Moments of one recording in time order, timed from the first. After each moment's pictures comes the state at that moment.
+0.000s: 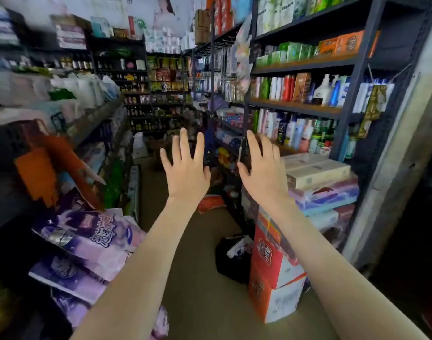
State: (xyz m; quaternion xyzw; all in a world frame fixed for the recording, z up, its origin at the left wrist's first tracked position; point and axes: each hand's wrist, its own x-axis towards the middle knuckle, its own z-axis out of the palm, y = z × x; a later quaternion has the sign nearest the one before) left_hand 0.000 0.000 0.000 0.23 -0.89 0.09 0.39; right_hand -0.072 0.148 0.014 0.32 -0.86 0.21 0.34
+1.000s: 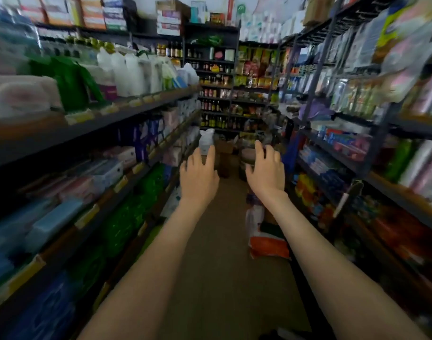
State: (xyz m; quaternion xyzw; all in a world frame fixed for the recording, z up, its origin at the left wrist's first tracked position) left_hand -0.425 -0.448 -0.058 0.41 -0.85 0.05 0.33; right_hand -0.559 -0.370 -0.033 0.43 -0.85 0.21 0.22
